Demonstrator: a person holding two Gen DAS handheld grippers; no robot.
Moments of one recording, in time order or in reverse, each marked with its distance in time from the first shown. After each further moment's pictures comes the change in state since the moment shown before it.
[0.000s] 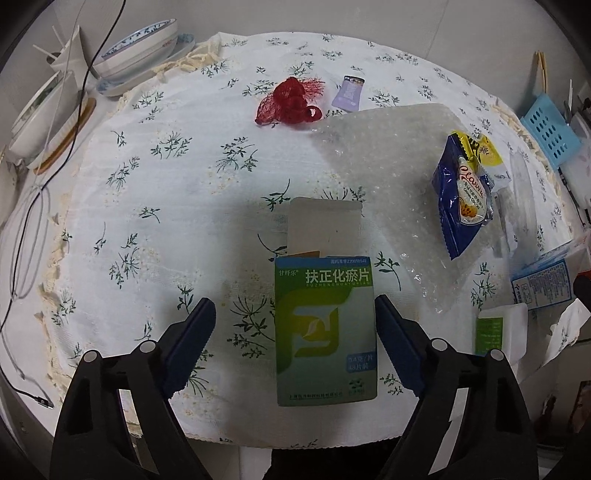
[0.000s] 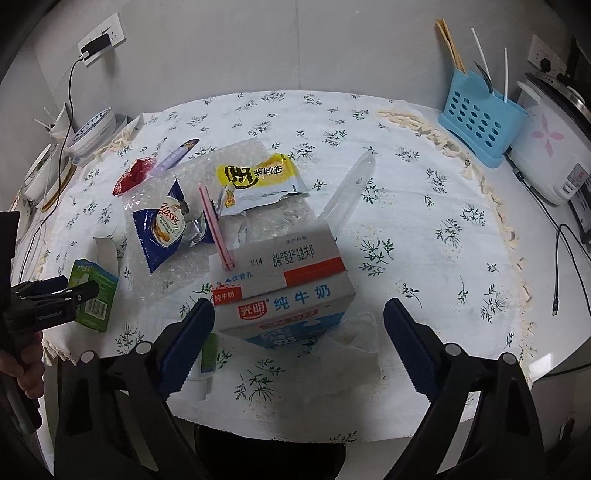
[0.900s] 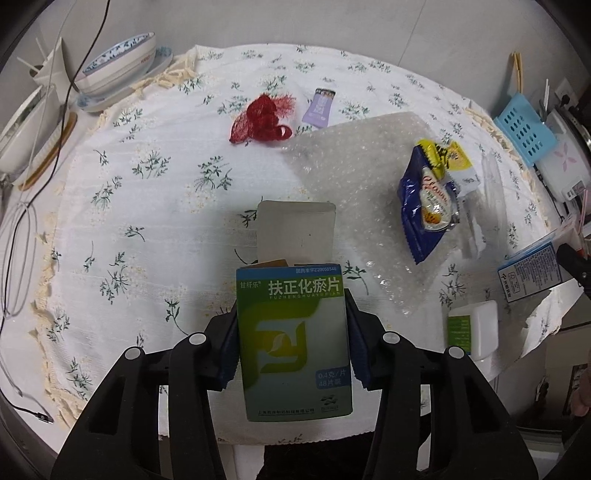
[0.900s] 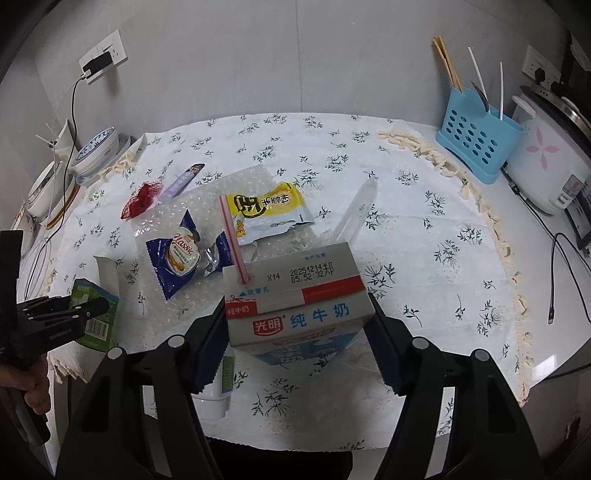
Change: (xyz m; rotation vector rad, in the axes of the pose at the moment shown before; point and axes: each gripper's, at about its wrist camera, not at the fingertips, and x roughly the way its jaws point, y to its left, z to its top) left arm -0.023 -0.005 0.007 0.040 -0.034 -0.090; right arm -0.023 0.006 0.012 0.016 -0.062 -0.002
